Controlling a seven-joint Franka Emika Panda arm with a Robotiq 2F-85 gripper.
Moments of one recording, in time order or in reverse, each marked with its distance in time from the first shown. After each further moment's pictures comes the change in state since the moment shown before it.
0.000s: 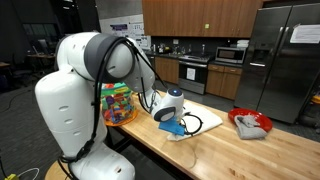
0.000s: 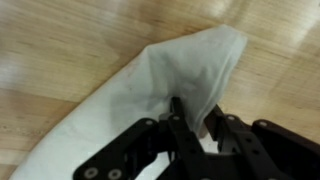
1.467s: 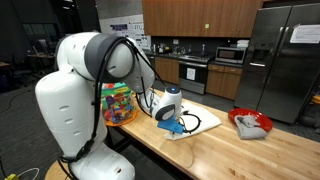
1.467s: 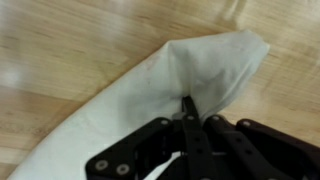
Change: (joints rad) arm -0.004 0.003 0.021 0.009 -0.153 -0.019 0.157
